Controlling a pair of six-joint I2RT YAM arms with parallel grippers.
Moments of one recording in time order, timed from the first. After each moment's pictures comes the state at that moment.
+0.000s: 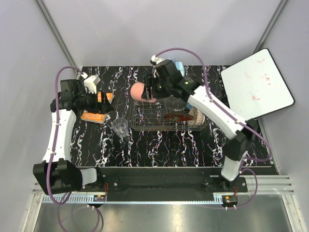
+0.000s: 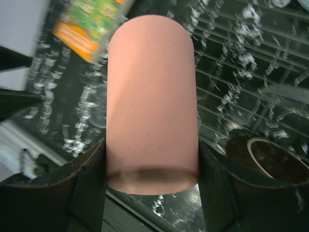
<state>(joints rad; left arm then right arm) 0.14 1.24 1.22 -0.85 0.64 0.15 0.78 1.77 1.93 -0.77 -0.03 0.46</state>
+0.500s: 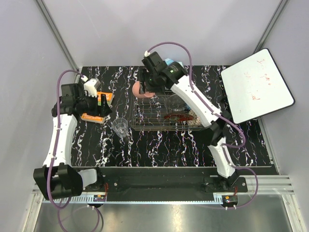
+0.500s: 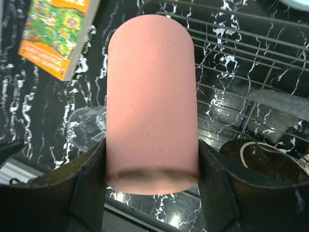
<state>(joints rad) 0.14 1.19 1.13 -0.78 0.55 0.19 0.78 2.19 2.56 -1.20 0.11 0.51</state>
